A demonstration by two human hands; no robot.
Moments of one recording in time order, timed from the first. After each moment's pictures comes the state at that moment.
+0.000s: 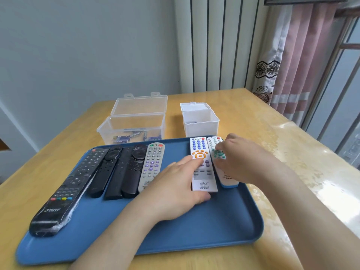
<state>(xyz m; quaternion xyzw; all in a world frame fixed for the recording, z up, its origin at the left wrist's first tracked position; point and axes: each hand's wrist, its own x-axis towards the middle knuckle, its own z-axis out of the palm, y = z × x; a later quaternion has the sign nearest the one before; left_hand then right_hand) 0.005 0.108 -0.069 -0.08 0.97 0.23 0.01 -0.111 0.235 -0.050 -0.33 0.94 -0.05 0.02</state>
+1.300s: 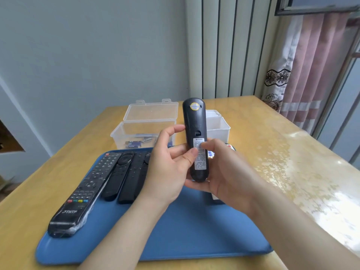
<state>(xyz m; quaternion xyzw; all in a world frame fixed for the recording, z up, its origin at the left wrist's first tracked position) 0.005 0.098 -0.054 -0.09 0.69 0.66 -0.29 -0.063 0.202 -0.043 -0.16 0.51 -0.74 0.41</state>
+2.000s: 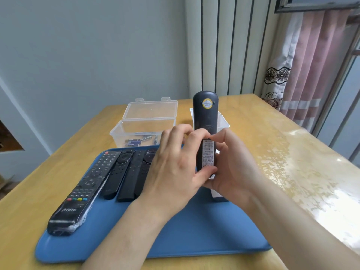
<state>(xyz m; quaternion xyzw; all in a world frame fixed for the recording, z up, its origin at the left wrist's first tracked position) 0.007 0.099 -0.060 -0.03 0.92 0.11 -0.38 -0.075 0.202 -0.053 -0.13 0.51 -0.76 0.38</state>
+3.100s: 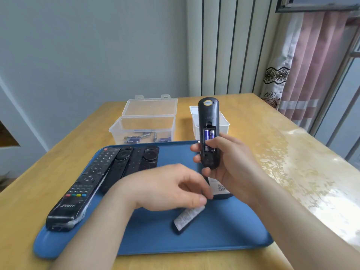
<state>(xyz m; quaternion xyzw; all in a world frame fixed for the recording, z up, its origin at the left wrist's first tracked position) 0.027 0.076 -0.037 0.00 0.92 0.36 0.15 -0.075 0.202 -0.053 -0.17 0.54 -0.77 0.30</state>
